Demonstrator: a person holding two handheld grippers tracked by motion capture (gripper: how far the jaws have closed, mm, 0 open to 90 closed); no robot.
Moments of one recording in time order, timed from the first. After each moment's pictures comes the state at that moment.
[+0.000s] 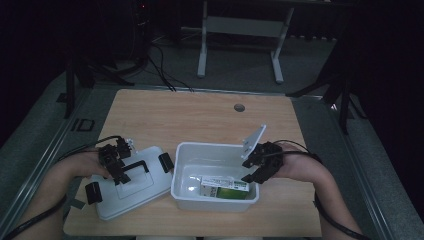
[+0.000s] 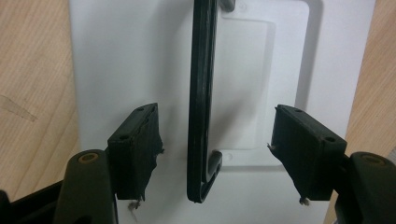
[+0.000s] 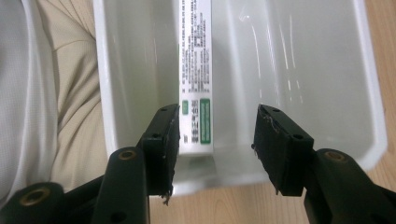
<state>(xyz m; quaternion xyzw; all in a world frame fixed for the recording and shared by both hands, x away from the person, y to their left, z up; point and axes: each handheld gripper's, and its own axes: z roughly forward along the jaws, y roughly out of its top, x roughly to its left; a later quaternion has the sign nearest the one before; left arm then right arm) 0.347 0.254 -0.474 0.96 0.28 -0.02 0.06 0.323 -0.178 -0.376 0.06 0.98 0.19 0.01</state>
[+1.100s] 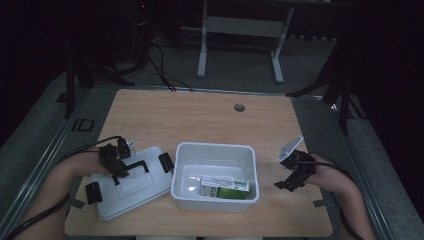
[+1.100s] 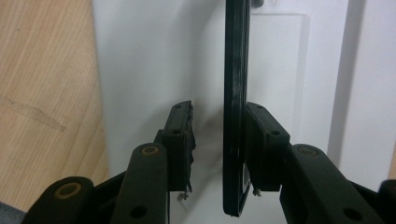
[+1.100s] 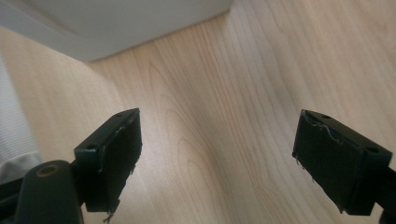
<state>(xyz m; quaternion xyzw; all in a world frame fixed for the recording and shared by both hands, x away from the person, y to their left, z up) 0.352 0.257 -0.486 0.96 0.26 0.00 0.06 0.342 -0.286 -0.446 0.18 0.97 0.16 0.05</state>
